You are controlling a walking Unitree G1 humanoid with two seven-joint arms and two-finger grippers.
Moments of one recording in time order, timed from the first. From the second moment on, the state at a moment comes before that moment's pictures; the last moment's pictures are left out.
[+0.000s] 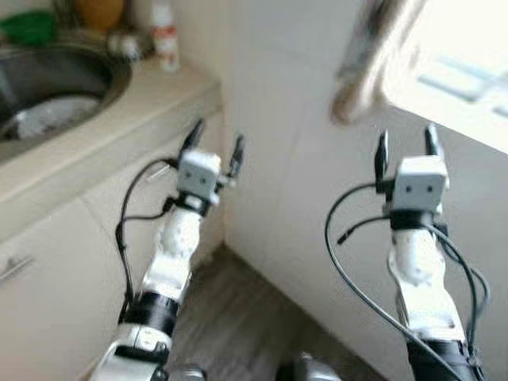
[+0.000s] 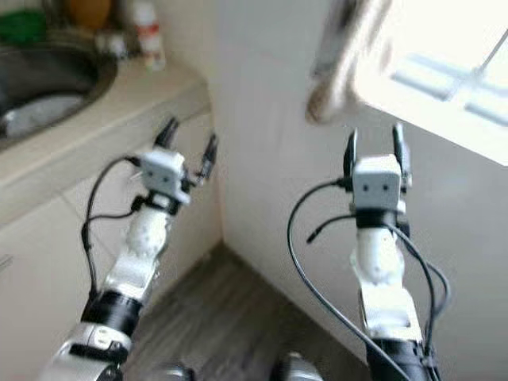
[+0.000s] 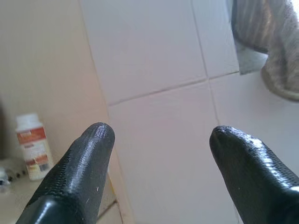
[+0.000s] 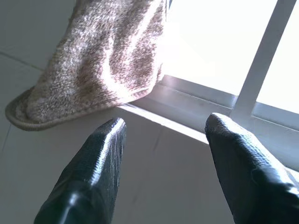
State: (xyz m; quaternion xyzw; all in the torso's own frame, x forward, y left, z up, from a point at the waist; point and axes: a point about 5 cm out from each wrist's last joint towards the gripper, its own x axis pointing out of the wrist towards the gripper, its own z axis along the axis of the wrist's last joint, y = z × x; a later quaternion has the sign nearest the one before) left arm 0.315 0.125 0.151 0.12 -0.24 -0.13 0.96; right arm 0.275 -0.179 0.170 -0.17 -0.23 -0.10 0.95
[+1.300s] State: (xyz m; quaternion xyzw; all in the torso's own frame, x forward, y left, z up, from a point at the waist) left arm 0.315 0.132 0.150 0.12 -0.23 -0.12 0.96; right arm 0.276 -0.177 0.168 -0.17 -0.23 -0.09 0.95
